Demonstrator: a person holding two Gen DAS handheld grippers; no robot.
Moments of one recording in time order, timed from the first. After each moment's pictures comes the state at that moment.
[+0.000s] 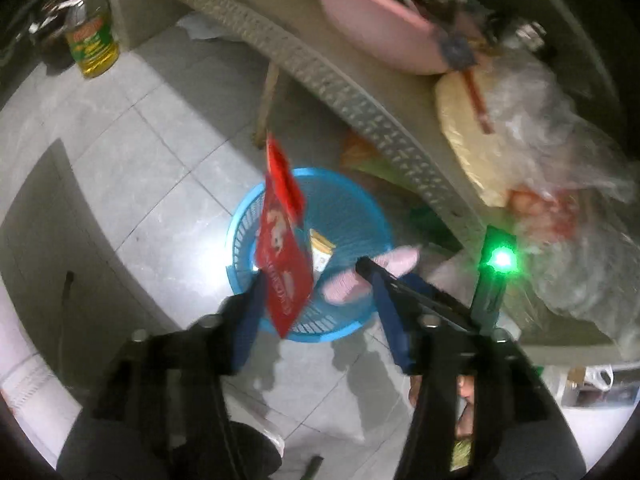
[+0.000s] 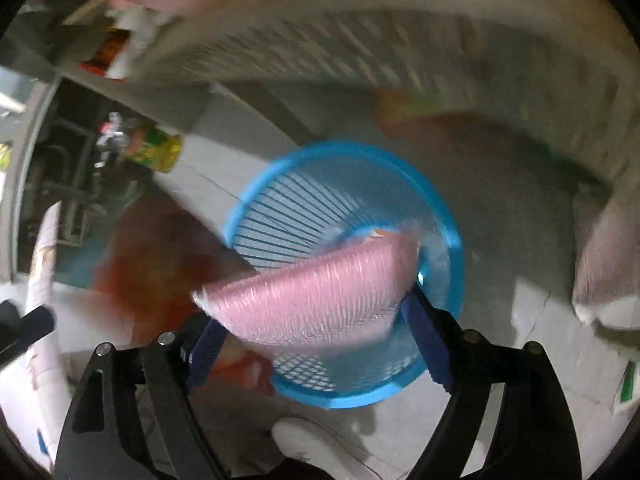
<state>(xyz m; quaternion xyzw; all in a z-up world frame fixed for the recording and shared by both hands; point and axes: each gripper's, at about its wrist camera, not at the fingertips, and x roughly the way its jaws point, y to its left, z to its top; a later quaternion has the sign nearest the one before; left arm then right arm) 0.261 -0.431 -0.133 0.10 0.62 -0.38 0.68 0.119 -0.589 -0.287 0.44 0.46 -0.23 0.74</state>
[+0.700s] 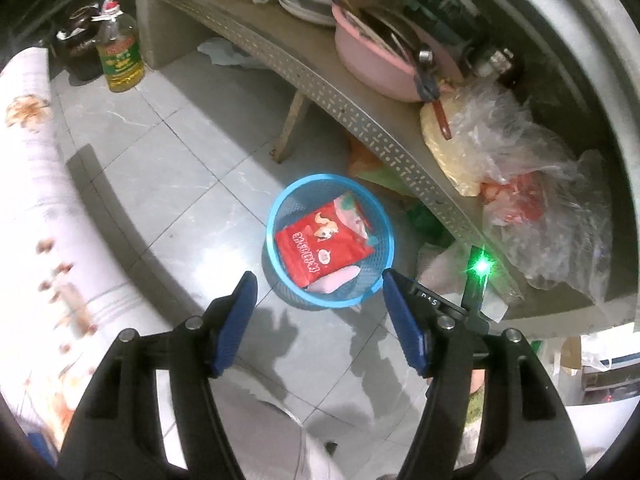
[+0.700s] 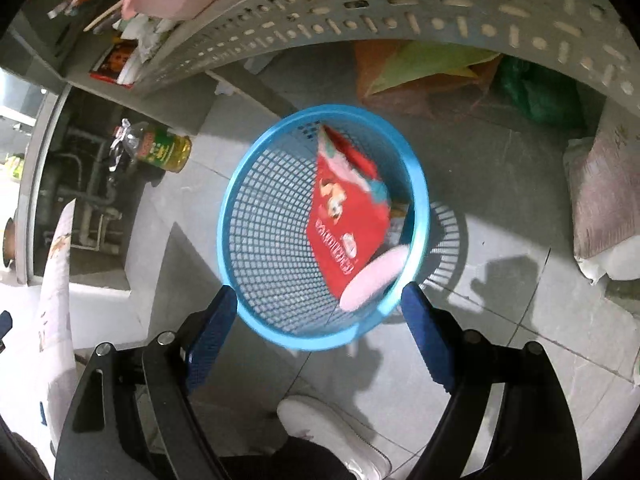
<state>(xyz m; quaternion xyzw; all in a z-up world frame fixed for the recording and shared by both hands) 0.245 -0.317 -0.048 0.08 0.58 -0.40 0.71 0.044 -0.554 -0.279 0.47 0.43 -0.20 0.75</state>
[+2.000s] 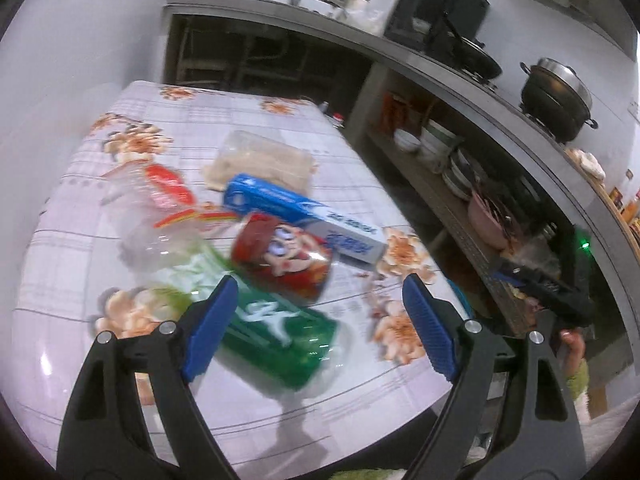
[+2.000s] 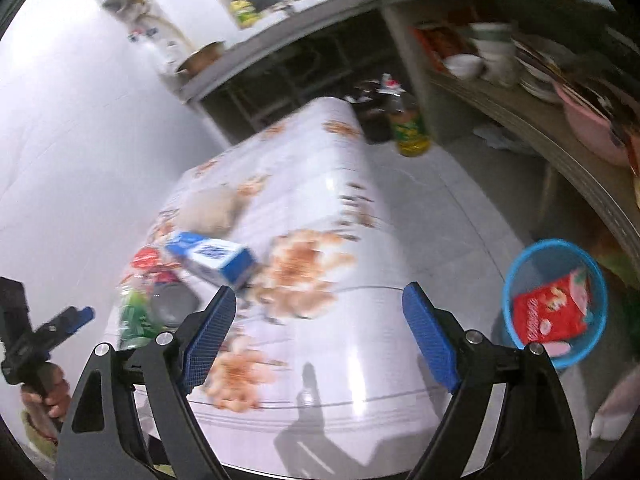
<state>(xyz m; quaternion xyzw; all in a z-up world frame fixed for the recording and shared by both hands) 0.087 0.124 0.039 -0.11 0.38 -0.18 0.90 0.105 -0.260 -0.006 0.20 0.37 0.10 0.90</state>
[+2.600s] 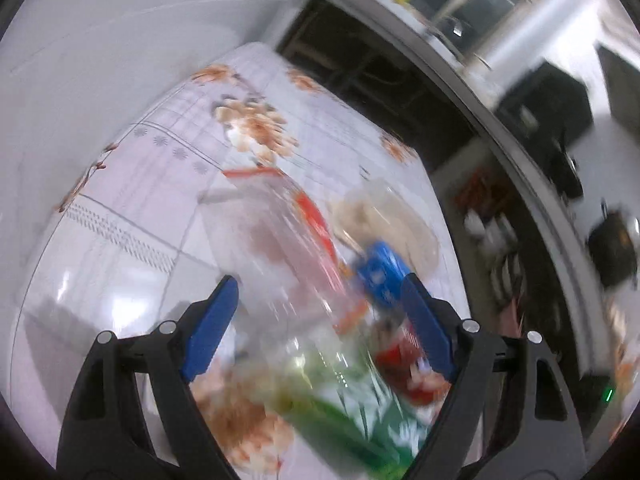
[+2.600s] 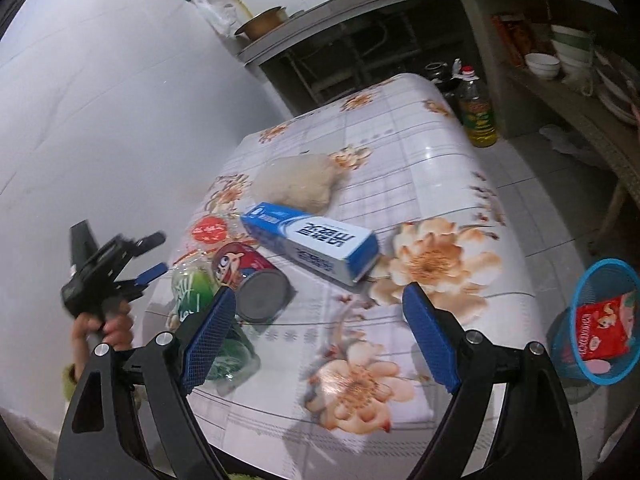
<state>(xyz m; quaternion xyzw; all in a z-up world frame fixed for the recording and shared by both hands) 0.180 0.253 -0.008 -0.31 0.39 -0.04 0.87 0.132 -0.165 0.009 0.19 0.40 0.19 0.88</state>
